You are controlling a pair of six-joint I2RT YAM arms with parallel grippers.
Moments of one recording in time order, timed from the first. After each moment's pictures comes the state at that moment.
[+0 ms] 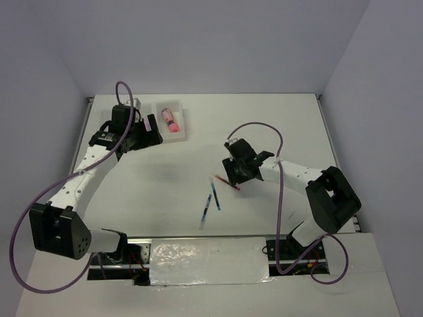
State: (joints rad) left arm -0.19 1.32 1.20 -0.58 -0.01 -0.43; right arm 0.64 1.54 0.89 -0.40 0.06 0.25
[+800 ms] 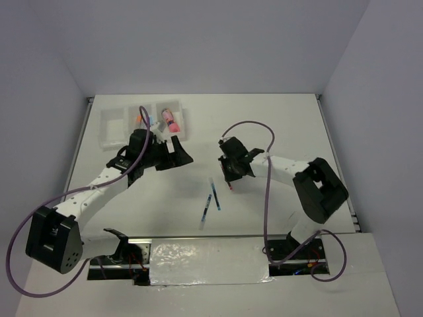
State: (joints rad) left arm -0.36 1.22 0.83 -0.23 0.30 -0.62; right arm 0.67 1.69 0.99 -0.38 0.08 0.33
